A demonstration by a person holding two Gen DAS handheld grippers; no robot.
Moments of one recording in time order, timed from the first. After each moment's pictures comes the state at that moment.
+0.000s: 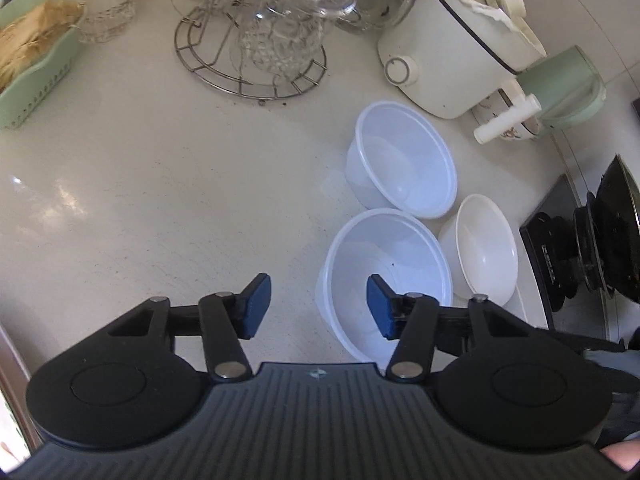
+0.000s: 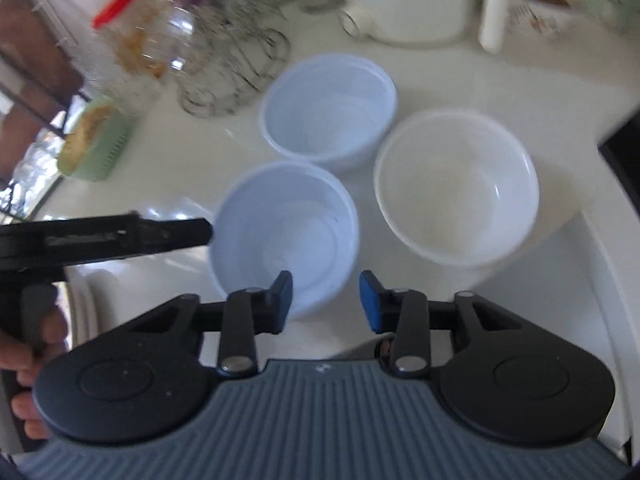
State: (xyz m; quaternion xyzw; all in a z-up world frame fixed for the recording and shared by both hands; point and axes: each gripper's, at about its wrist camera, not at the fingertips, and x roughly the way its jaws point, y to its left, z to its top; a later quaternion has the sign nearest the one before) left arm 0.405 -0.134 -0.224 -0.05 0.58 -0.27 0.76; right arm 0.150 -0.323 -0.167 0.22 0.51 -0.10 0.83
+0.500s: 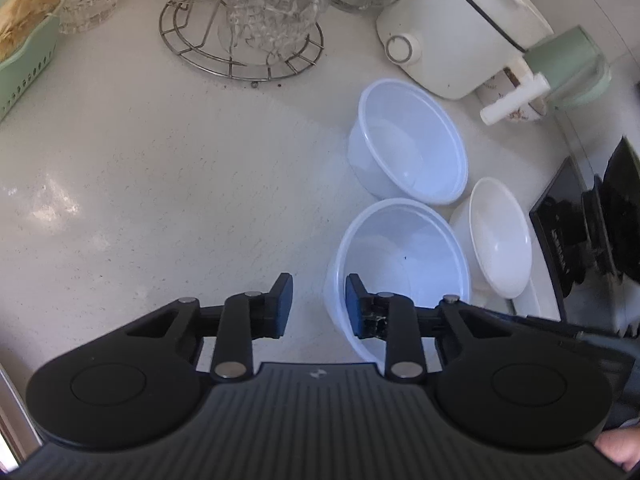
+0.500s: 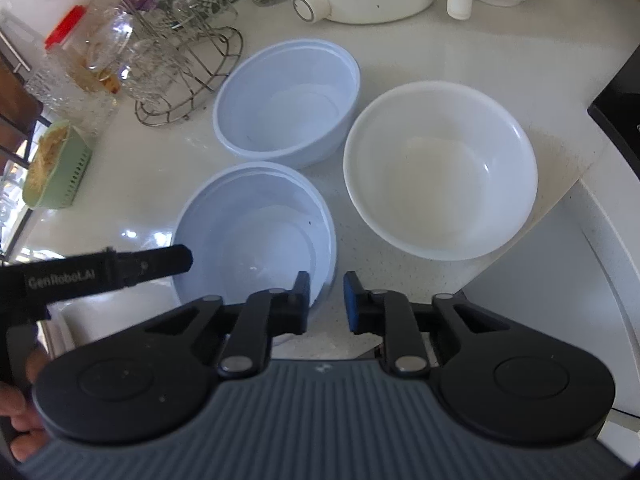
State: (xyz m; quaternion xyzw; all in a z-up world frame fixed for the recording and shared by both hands) left arm 0.407 -0.145 -0.242 -0.04 0.59 -0.28 0.75; right arm 0.162 -0.328 -0.185 0.23 0.50 -0.13 0.82
